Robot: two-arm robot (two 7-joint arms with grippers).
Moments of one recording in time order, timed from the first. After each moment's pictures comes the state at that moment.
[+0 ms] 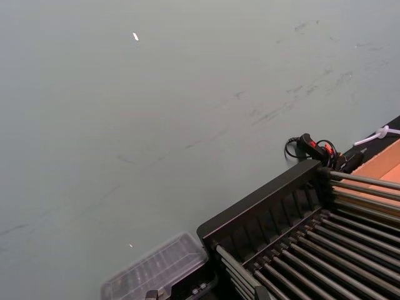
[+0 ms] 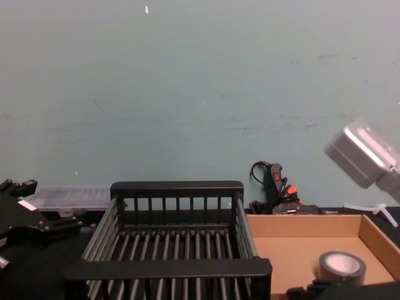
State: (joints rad) left arm -0.20 0.60 0.45 -1.41 -0.25 -0.12 0.03; right arm 0.22 0.51 -0.52 -1.64 0.25 0.48 0.48
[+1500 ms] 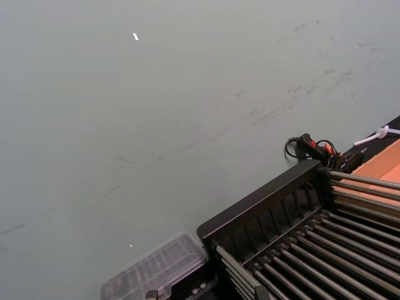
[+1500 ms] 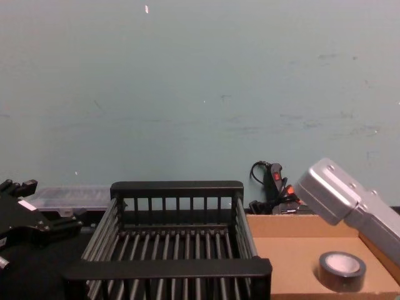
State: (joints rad) left arm -0.20 0.60 0.45 -1.41 -0.25 -0.12 0.03; right arm 0.25 0.47 -0.58 -1.57 0.20 0.49 0.51
